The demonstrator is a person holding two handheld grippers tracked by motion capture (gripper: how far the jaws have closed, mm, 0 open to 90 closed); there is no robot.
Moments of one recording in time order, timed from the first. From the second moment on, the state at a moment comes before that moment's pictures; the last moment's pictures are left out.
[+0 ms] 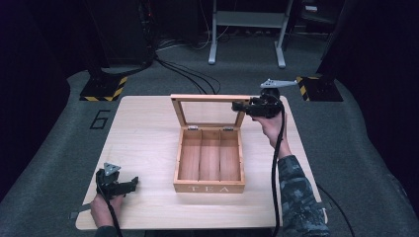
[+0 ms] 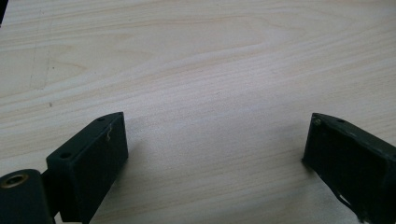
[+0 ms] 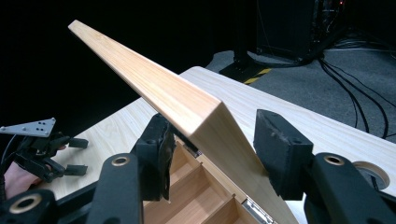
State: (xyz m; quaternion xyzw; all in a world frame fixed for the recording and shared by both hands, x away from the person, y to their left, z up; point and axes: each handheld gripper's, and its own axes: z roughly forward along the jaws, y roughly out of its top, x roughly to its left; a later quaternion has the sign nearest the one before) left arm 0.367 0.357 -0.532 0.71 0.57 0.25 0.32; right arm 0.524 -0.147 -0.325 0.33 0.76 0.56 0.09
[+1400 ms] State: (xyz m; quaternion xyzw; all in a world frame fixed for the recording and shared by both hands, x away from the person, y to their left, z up) left arm 0.367 0.357 -0.532 0.71 0.57 0.25 0.32; right arm 0.527 -0.148 -0.324 0.33 0.76 0.56 0.08
